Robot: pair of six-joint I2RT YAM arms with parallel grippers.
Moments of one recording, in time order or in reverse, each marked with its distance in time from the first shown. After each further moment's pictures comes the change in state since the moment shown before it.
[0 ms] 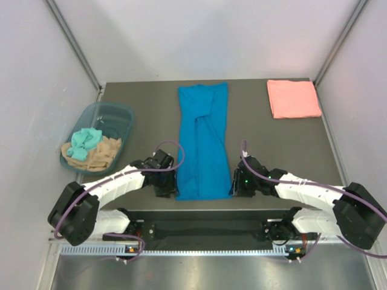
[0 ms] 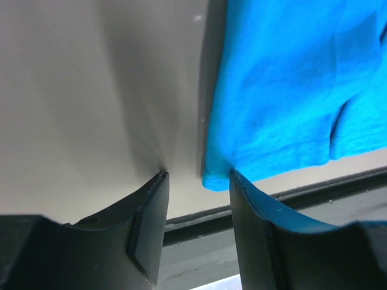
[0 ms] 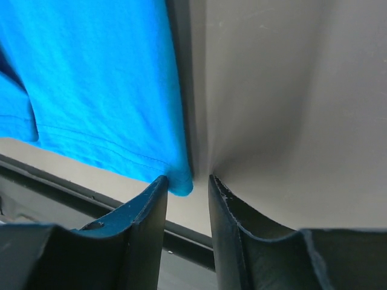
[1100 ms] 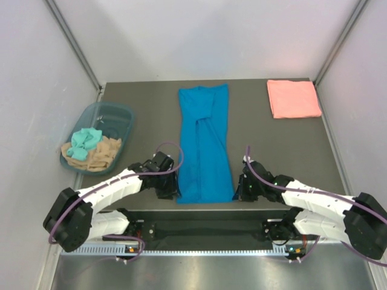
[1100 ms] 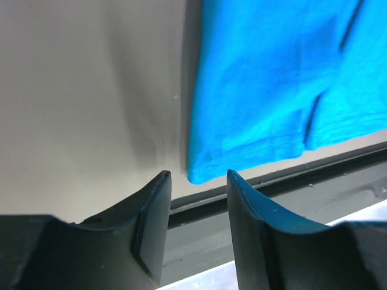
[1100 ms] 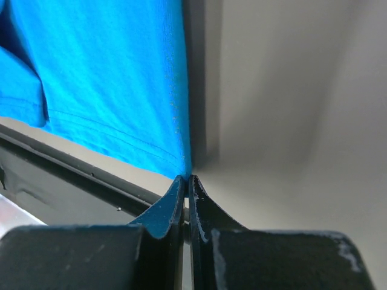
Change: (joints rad) left arm -0.041 -0.069 -0.013 -0.010 0.037 -0.063; right arm 0.016 -0.122 -0.084 0.006 -0.051 0.008
